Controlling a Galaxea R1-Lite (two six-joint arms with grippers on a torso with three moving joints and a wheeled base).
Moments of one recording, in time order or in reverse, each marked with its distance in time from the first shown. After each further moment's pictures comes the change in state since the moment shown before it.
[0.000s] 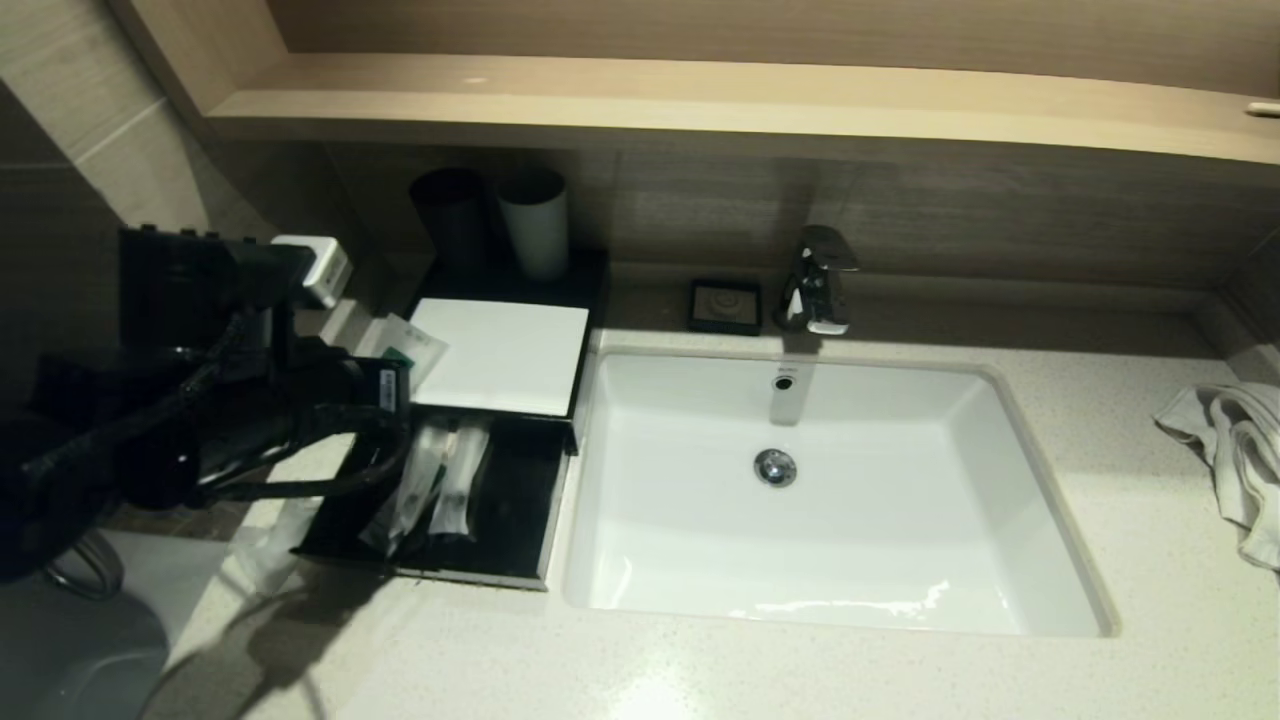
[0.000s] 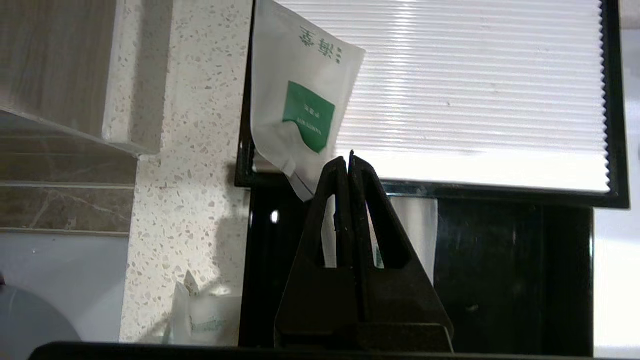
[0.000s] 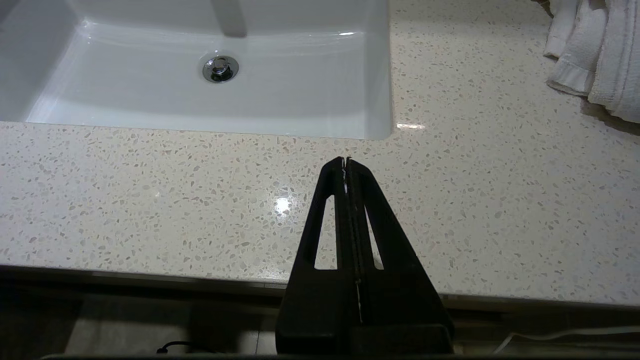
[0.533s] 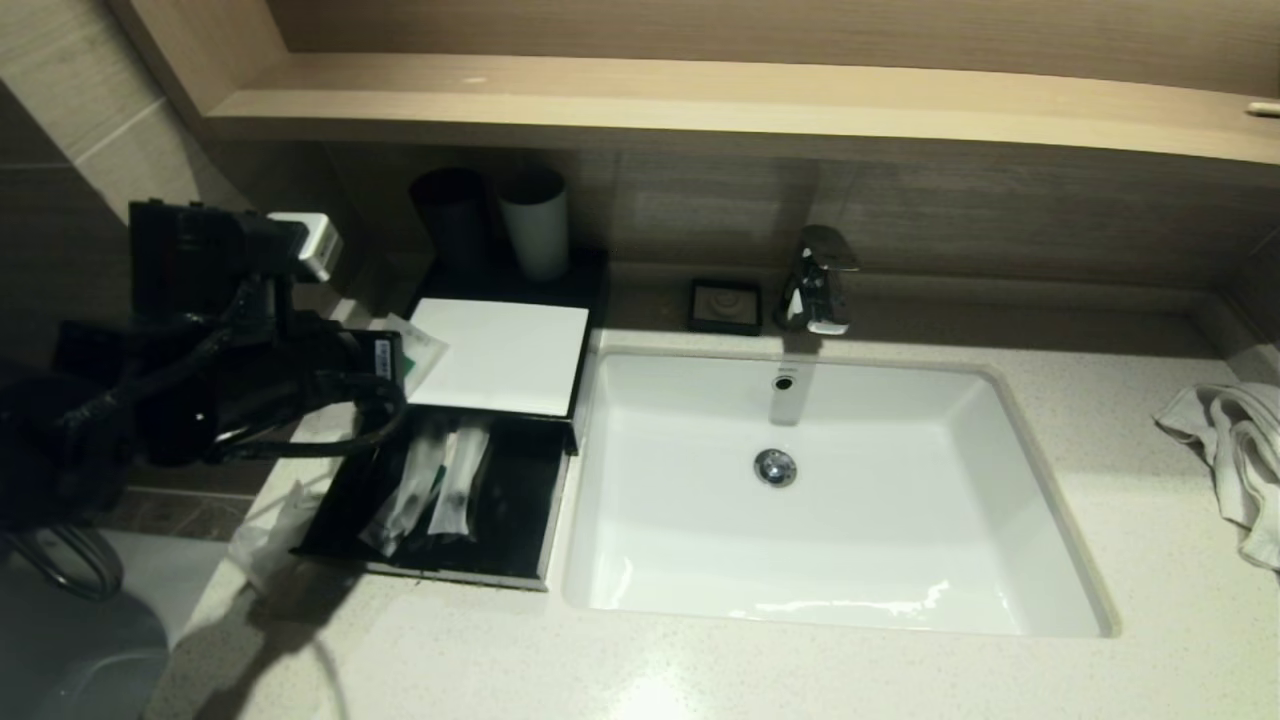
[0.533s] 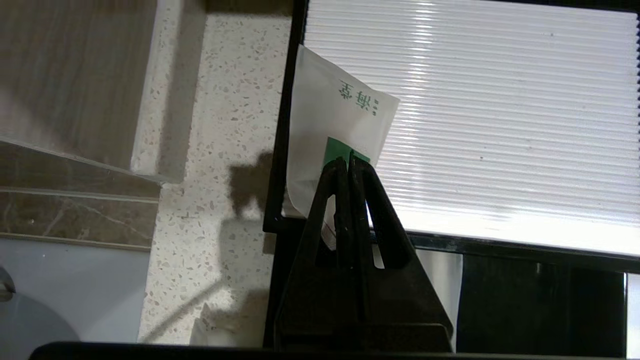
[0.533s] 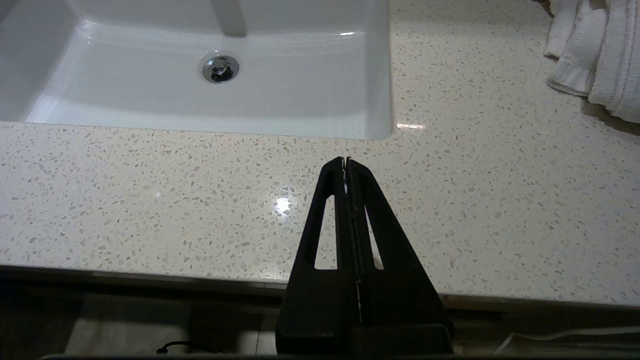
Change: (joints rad) left arm 0.053 0.050 -0.079 0.000 -0.001 -0.002; right arm 0.000 0.000 0.000 0.000 0.000 0.000
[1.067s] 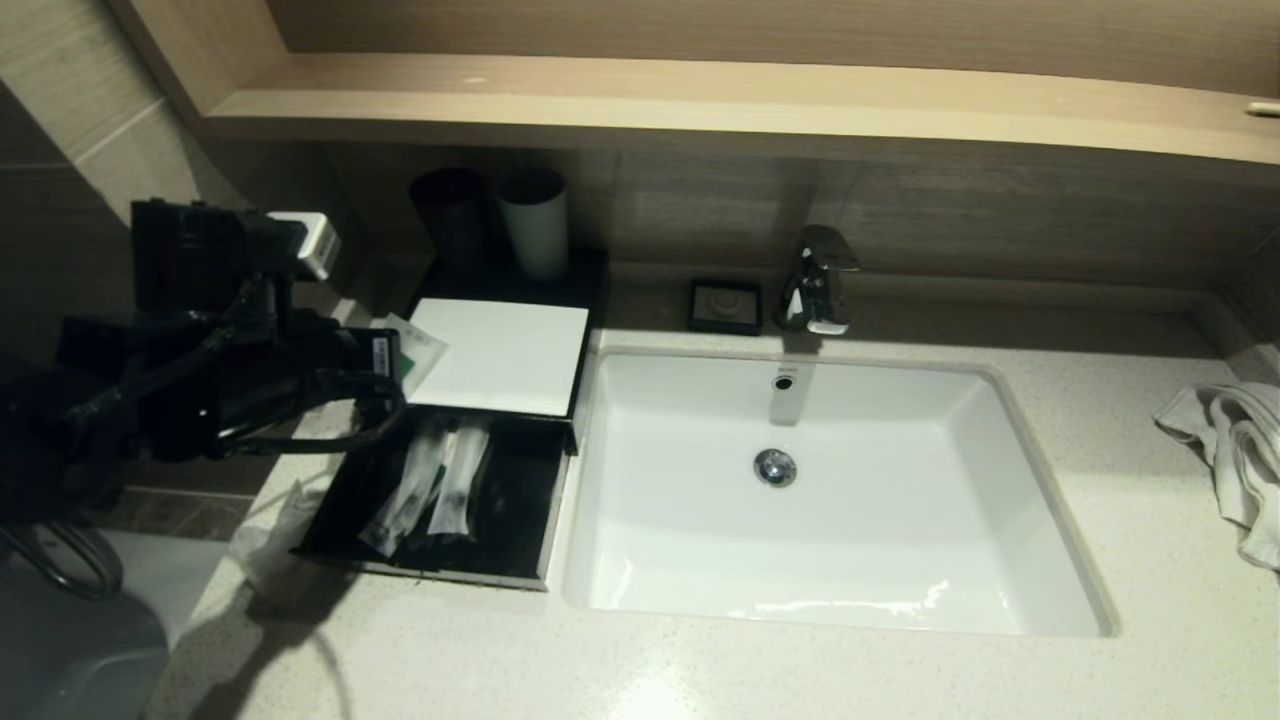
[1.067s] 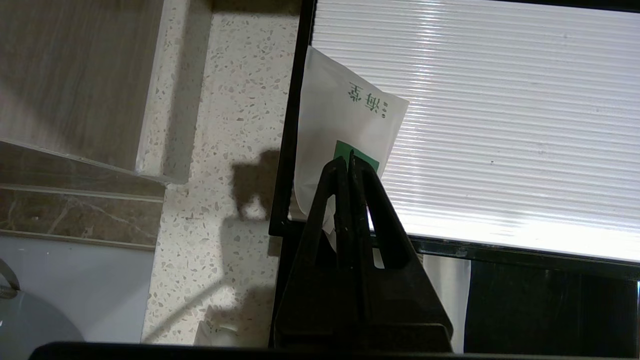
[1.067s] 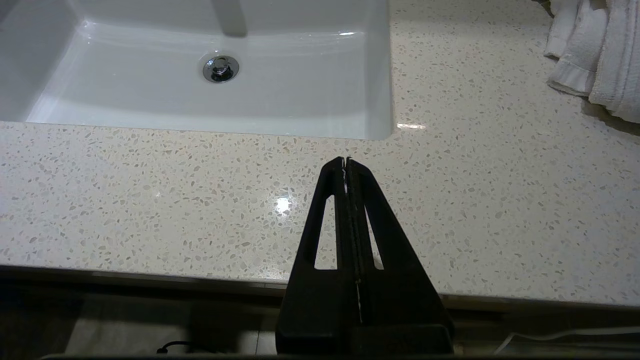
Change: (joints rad) left arm 0.008 0.010 -0.007 0.001 0.001 0.001; right arm 0.000 0.000 0.000 0.000 0.001 0.000
